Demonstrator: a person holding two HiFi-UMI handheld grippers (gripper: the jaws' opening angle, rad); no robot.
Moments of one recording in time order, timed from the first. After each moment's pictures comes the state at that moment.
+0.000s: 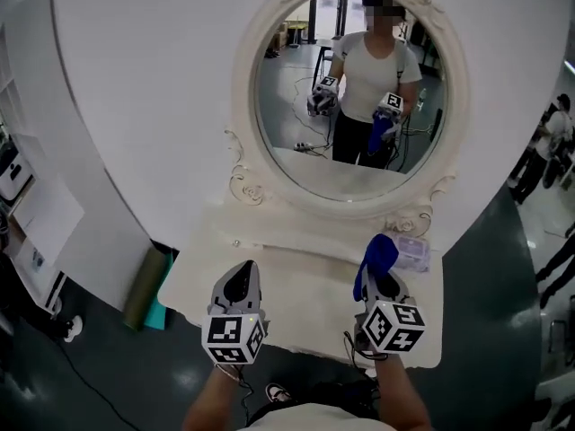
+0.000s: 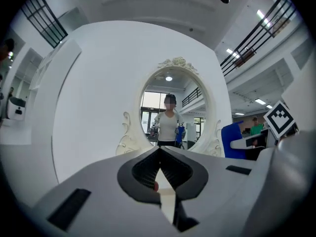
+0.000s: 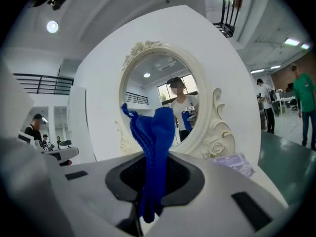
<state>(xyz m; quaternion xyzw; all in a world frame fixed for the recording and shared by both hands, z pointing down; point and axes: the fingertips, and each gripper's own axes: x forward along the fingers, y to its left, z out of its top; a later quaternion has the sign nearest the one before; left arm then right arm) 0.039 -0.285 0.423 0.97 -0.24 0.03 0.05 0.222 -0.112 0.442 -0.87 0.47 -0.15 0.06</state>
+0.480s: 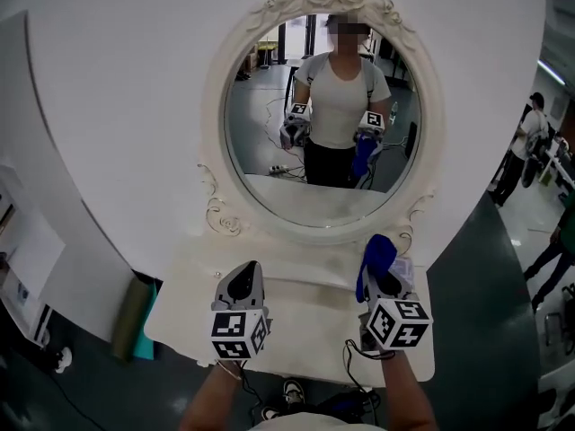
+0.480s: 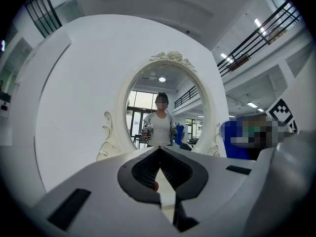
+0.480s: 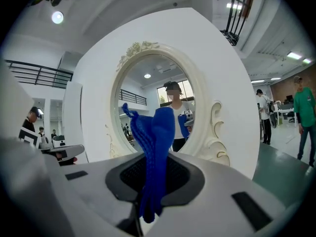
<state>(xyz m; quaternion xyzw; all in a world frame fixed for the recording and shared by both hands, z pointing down) 0.122 -0.297 0.405 0.98 -0.18 0.02 0.06 0.278 -0.105 0.407 -0.89 0.44 -0.12 0.03</state>
